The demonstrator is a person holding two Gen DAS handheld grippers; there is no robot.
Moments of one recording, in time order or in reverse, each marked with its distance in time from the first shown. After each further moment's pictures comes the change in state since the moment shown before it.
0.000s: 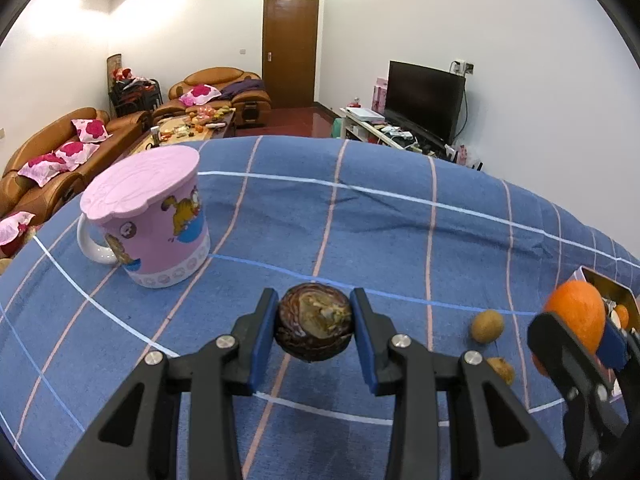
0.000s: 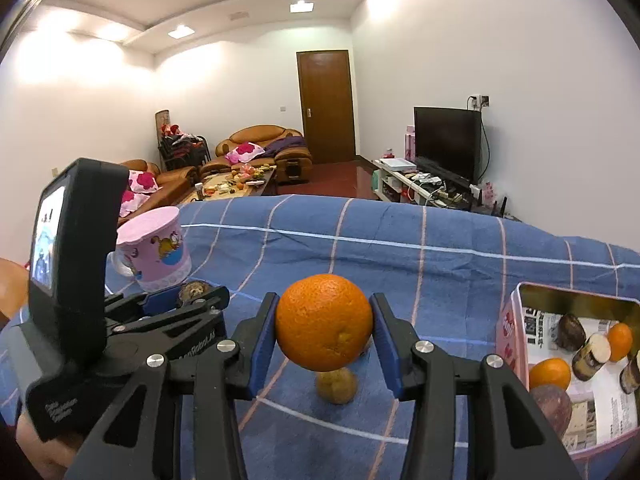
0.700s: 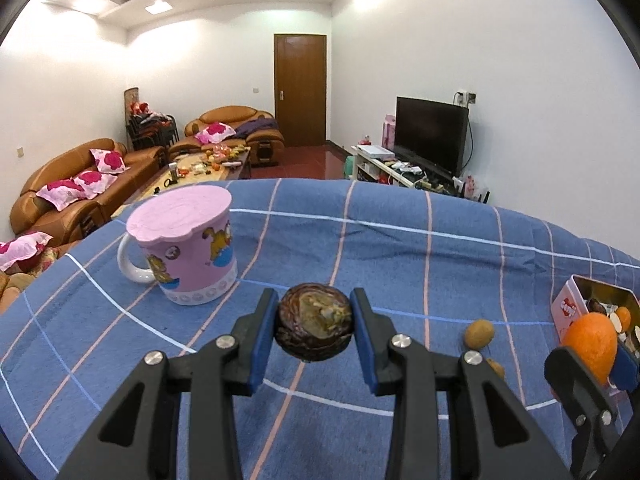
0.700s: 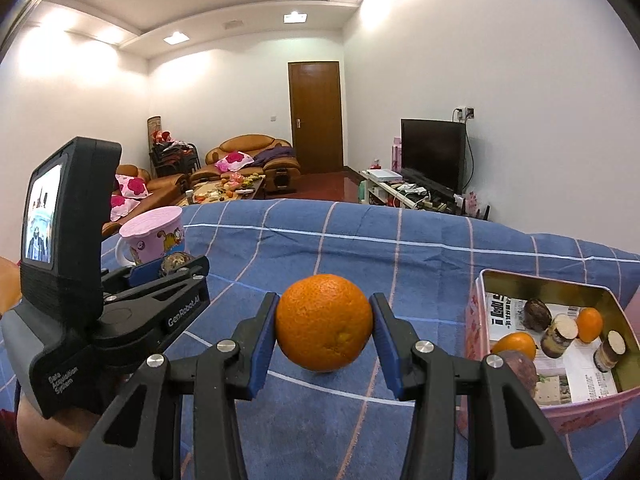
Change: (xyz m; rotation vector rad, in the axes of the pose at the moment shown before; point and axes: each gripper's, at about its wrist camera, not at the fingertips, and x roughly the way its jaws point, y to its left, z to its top) left arm -0.035 -0.001 -0.010 0.017 -0.160 0.062; right arm -0.034 0.004 -0.019 -0.020 -0.044 -0.058
